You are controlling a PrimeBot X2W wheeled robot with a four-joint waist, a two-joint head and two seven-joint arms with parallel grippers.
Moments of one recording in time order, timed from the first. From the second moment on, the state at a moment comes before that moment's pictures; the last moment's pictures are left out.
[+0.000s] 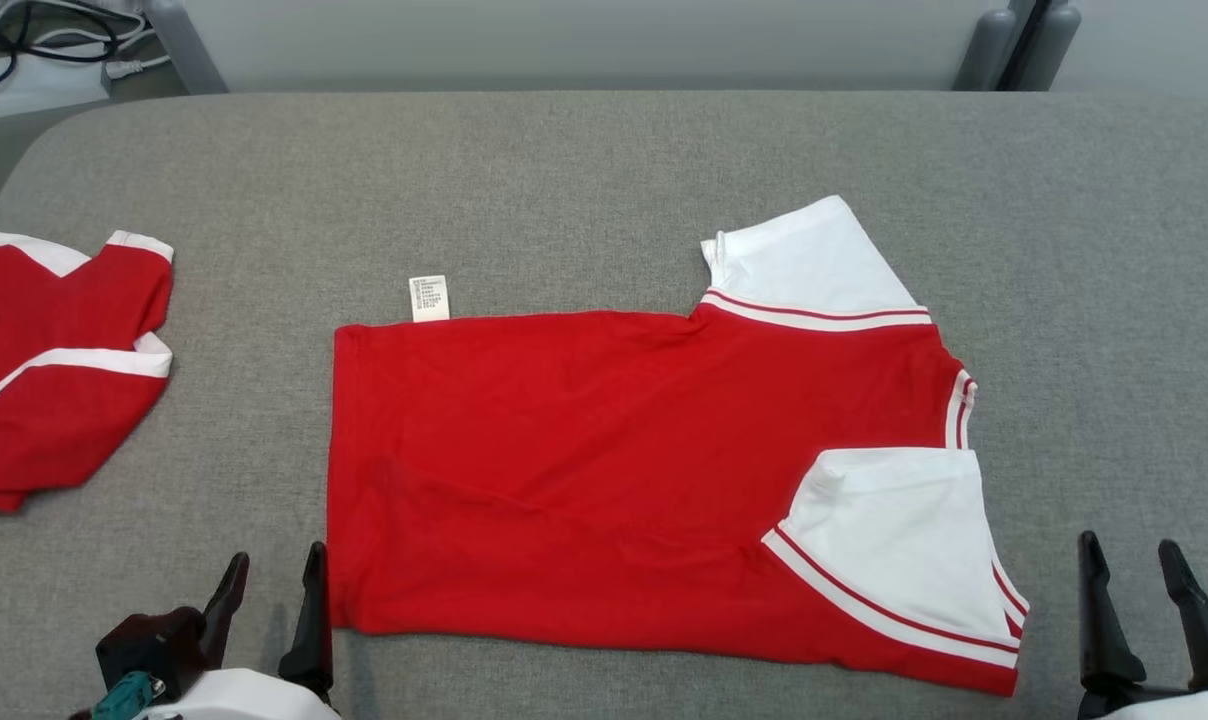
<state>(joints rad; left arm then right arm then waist) 0.03 0.41 -0.42 0.05 -0.75 0.37 -0.17 0.15 -0.03 -0.14 0.04 0.29 0.13 -0.15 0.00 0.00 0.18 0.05</state>
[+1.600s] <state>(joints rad) -0.55 0.32 -0.49 0.34 -0.76 0.17 -0.06 -0.63 -0.34 0.15 0.40 0.34 0.13 -0.01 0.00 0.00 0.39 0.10</state>
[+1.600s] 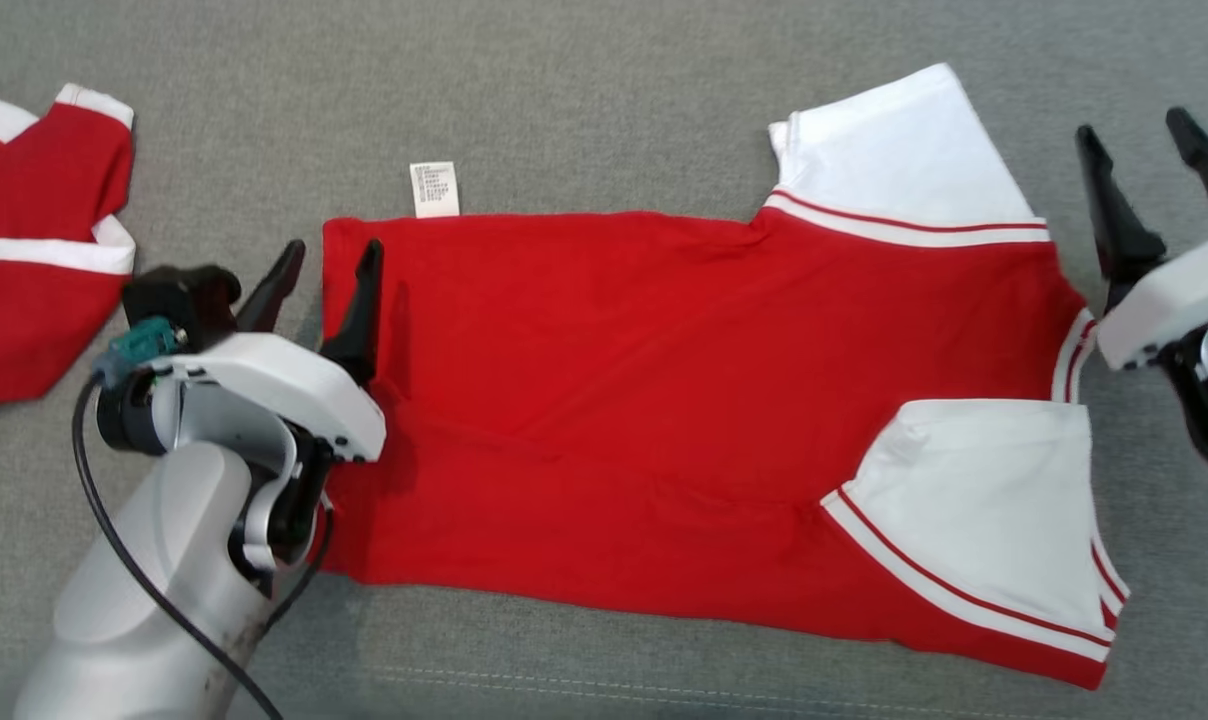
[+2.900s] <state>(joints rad) -0.88 0.19 -0.53 0.76 -0.85 -0.07 0.00 -1.12 -0.42 0.56 0.83 0.59 0.13 0.19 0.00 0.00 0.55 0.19</state>
